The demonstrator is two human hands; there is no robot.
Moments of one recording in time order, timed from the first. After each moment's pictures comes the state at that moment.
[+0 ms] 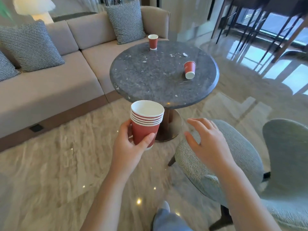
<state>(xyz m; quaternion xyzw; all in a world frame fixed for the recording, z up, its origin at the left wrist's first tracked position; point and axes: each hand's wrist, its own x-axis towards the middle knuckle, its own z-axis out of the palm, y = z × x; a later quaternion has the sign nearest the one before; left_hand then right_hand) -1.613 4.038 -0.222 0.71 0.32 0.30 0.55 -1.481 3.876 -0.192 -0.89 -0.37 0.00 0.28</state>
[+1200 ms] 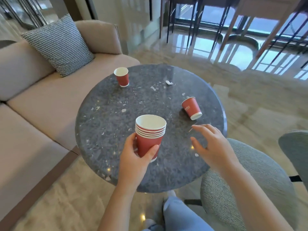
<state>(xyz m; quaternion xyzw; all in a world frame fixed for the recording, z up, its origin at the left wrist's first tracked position) -1.323 4.348 -0.249 0.75 0.20 0.14 0.61 -1.251 4.145 -0.217 -0.94 -0.16 -0.03 0.29</state>
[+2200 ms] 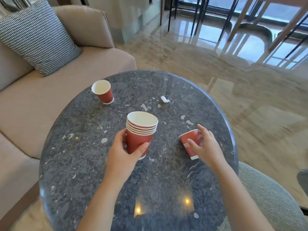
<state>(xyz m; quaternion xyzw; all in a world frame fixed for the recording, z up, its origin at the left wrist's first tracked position) -1.120 4.380 -0.274 0.80 0.24 0.08 0.55 -1.023 4.144 -0.322 -0.92 0.01 0.13 0.36</state>
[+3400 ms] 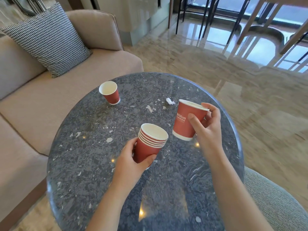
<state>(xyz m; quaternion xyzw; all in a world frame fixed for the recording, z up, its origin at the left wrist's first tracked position) -1.136 4.368 -0.278 0.83 0.22 0.03 0.51 -1.013 4.192 -0.256 -0.67 0.00 0.01 0.74</state>
